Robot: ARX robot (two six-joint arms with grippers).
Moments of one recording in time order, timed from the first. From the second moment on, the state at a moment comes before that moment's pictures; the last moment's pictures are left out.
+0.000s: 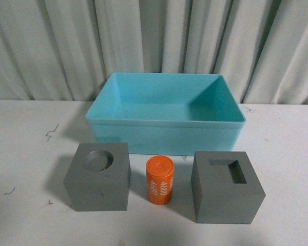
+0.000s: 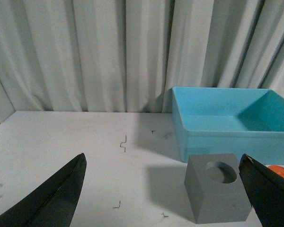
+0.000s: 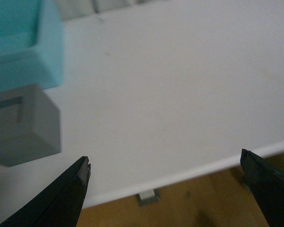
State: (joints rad) left arm 0.00 0.01 0.01 0.00 0.00 -0.01; right arm 0.07 0.26 0.16 -0.33 0.21 0.17
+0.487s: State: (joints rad) left arm 0.00 0.01 0.01 0.00 0.00 -0.01; right arm 0.06 1.08 0.42 0.25 0.02 0.08
